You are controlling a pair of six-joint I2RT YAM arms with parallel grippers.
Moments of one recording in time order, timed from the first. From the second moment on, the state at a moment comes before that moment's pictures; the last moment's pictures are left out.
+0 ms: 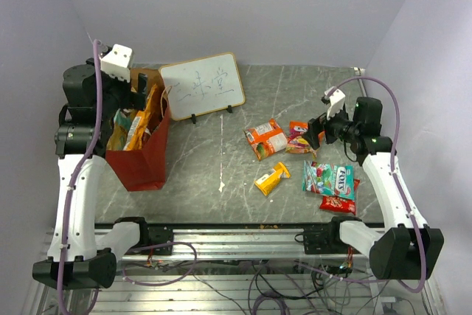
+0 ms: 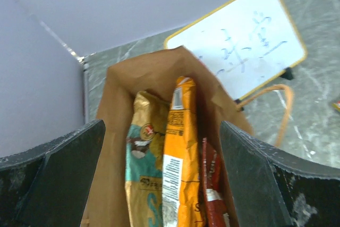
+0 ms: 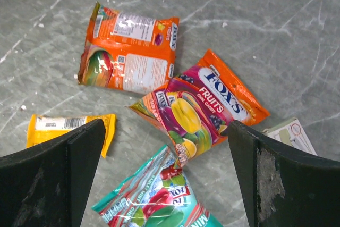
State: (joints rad) left arm 0.02 1.04 1.34 -0.56 0.12 0.25; right arm -0.02 1.06 0.88 -0.42 -0.56 -0.39
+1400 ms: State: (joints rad) left arm -0.41 1.08 1.36 -0.69 0.35 0.39; right arm 0.25 1.45 0.85 -0.47 -0.01 -0.57
